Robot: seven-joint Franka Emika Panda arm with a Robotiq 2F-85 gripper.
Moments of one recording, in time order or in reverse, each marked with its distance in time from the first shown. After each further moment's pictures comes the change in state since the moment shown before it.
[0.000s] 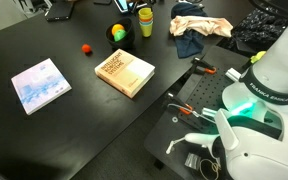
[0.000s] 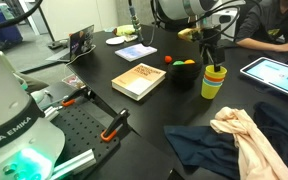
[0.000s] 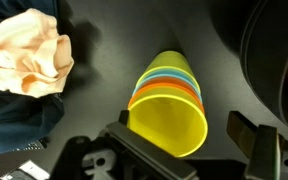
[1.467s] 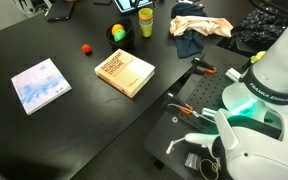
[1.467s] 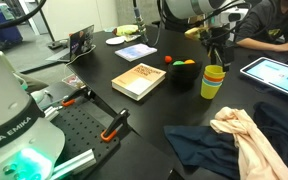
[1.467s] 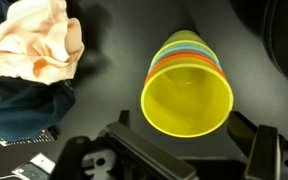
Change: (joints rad) arm -0.031 0.016 -0.009 0.043 -0.009 -0.018 0.000
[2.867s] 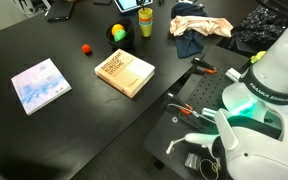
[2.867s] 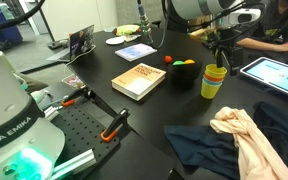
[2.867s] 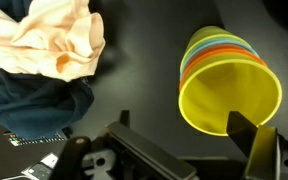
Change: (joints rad) arm -0.095 -0.025 0.045 -0.024 -0.059 0.013 -0.003
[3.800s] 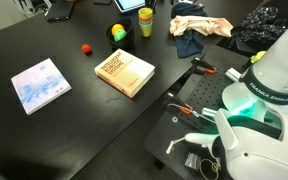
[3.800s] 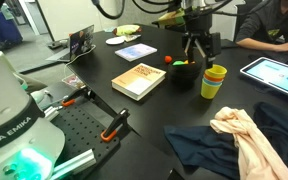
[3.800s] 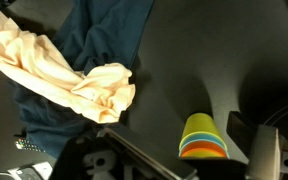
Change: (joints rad) arm -0.120 -0.413 0.171 -0.426 -0.170 -0.079 -0.147
